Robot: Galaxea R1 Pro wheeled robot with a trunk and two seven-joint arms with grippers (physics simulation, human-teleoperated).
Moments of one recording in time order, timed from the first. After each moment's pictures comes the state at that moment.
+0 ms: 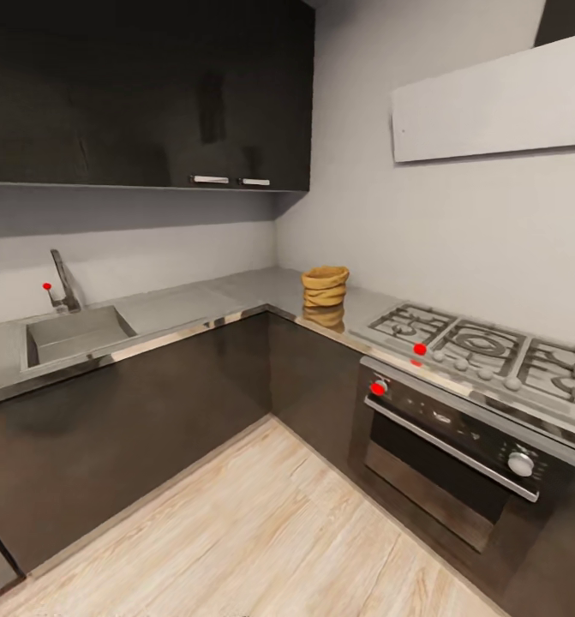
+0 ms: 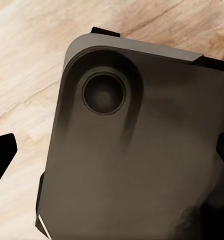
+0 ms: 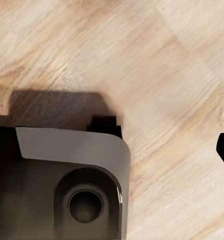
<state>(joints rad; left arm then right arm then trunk) 0.00 0.00 0.02 -0.06 0.22 -0.07 0.00 -0.23 -0.08 -0.27 0.03 0.30 -0.05 0.08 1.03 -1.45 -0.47</state>
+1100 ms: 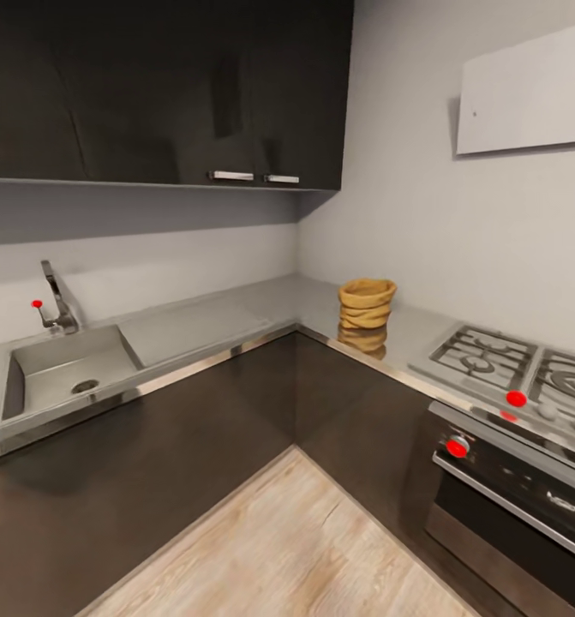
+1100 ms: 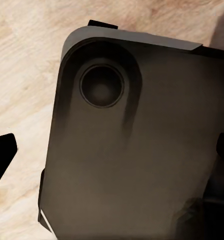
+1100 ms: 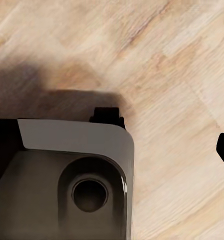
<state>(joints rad) 0.00 0.00 0.01 -0.05 0.20 -0.05 -0.01 -0.21 -0.08 -0.26 0.03 0.27 -0.05 0.08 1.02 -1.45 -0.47</state>
